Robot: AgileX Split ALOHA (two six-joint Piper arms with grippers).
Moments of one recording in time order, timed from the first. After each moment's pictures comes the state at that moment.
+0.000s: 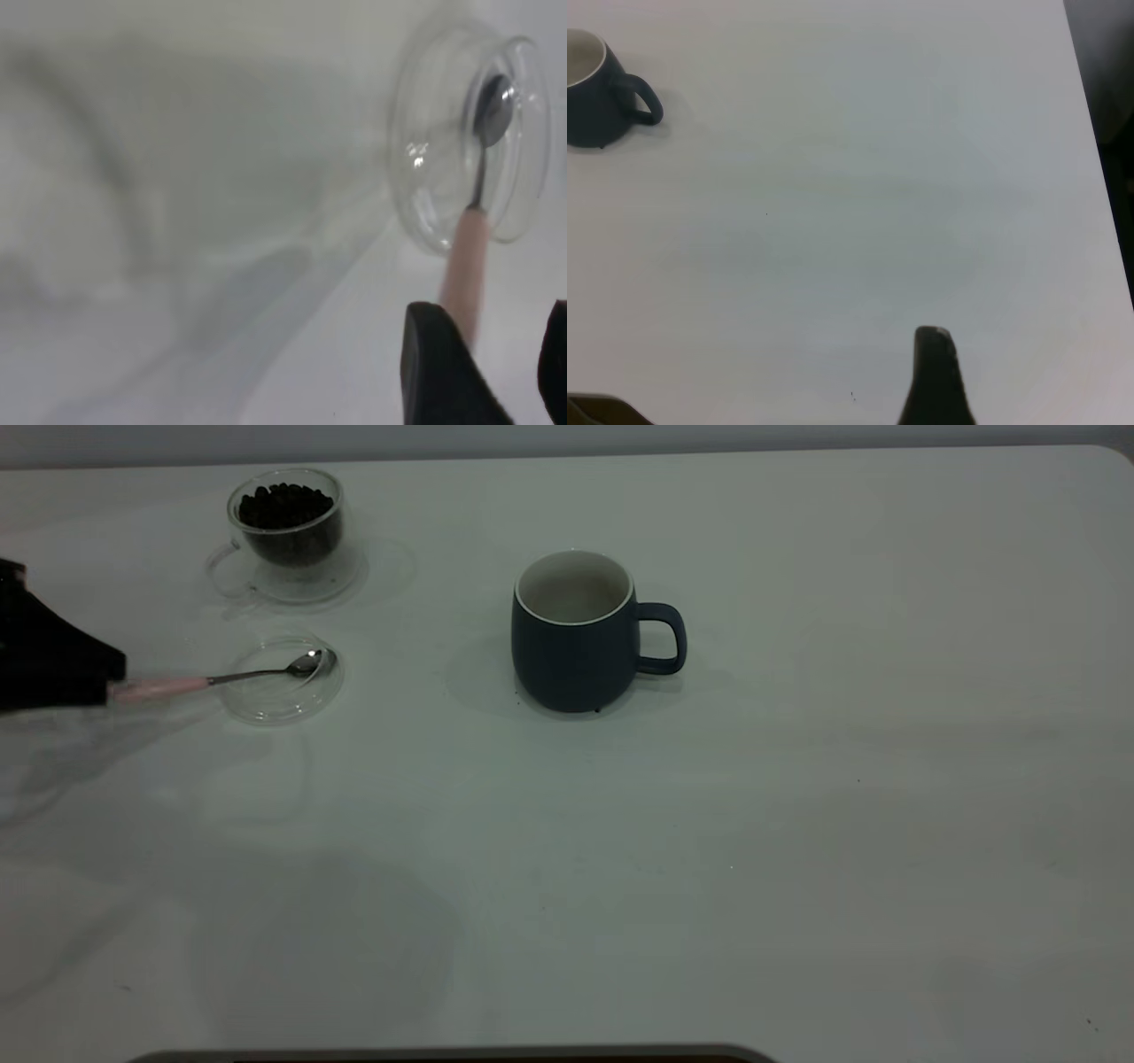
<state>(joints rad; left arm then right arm) 0.46 2.36 -1.14 -1.25 0.75 1.35 -0.01 0.03 -0.47 0.03 1.13 -0.07</state>
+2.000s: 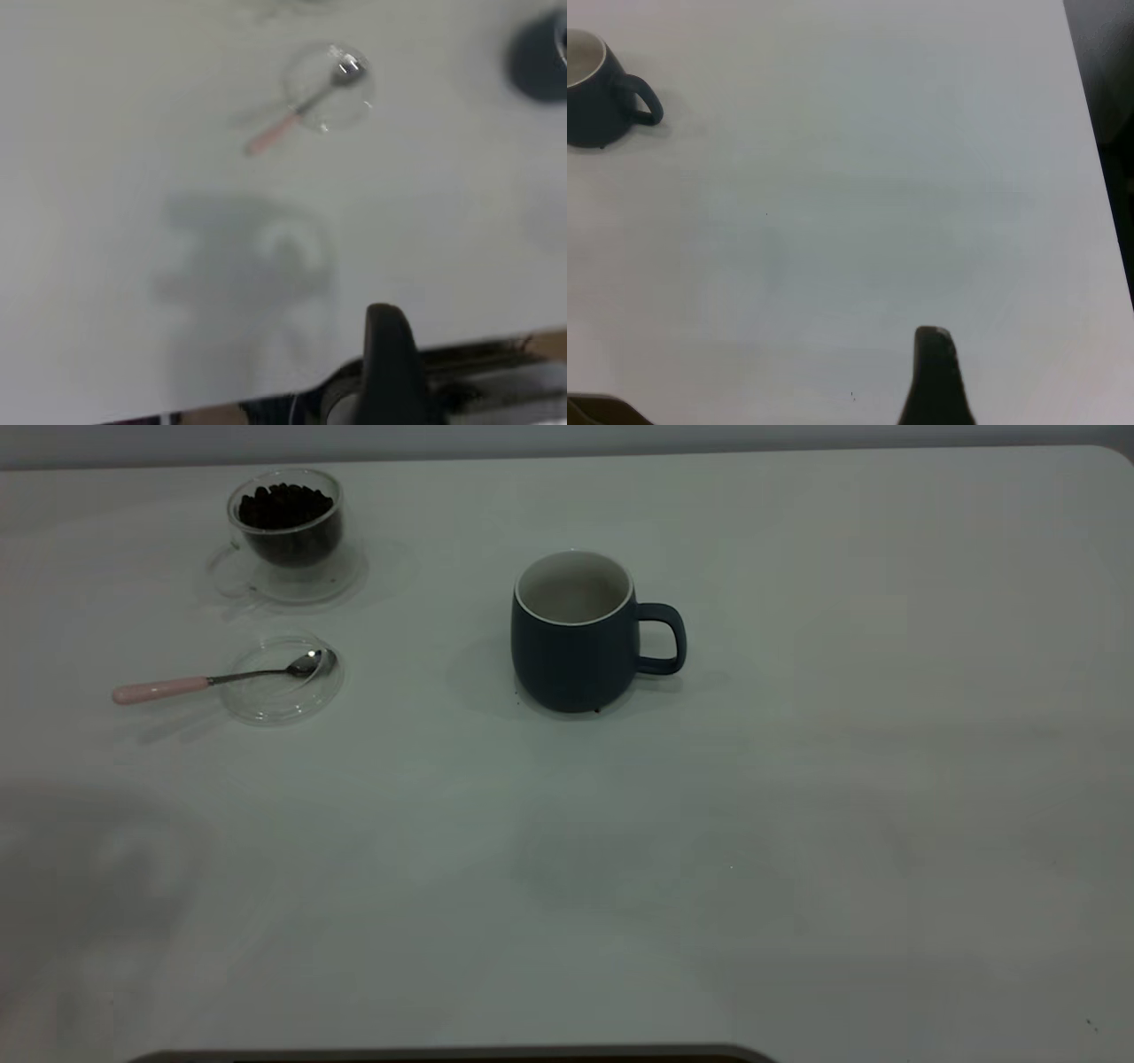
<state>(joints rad) -0.14 1.17 -1.27 -0.06 1.17 0.00 -0.01 0.03 -0.47 0.03 1.13 -0.07</state>
